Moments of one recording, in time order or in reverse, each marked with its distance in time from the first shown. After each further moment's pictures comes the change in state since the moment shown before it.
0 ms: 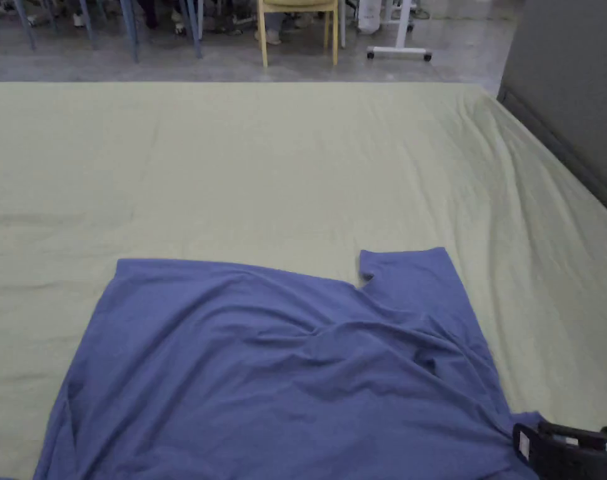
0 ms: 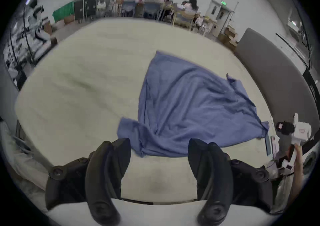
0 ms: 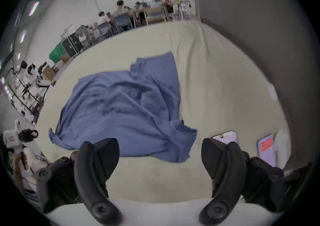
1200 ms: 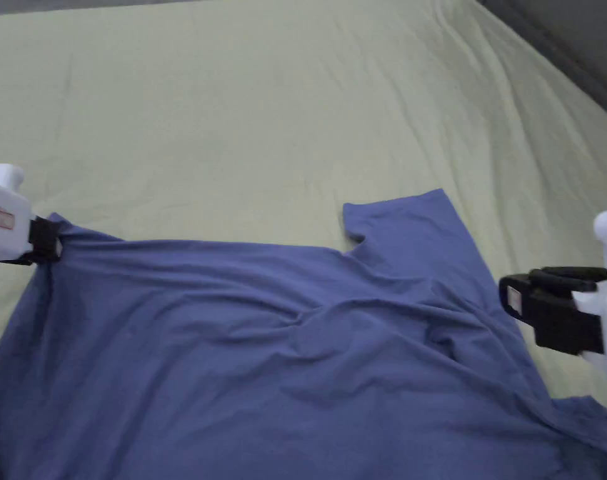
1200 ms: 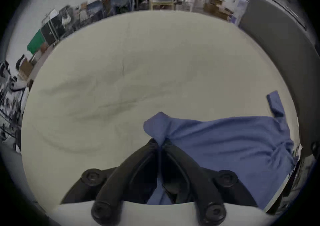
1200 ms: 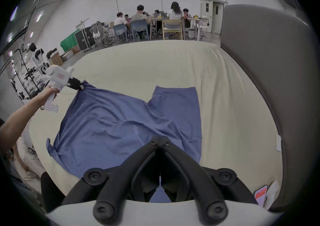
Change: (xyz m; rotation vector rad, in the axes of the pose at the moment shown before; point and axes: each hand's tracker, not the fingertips) left arm 0.051 0.268 -0.332 -0.180 -0.045 -0.279; right arm -0.058 0.103 -0.081 0.035 0.048 0.137
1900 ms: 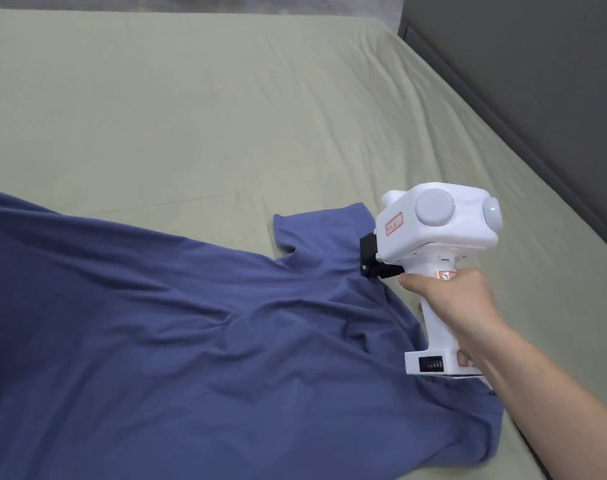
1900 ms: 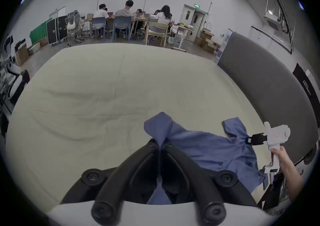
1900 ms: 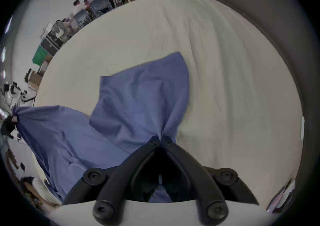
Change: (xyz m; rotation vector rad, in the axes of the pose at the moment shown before) left arm 0.014 -0.030 0.090 0.248 -0.128 0.137; right arm 0.060 0.050 -0.176 -0.292 -0.093 -0.218
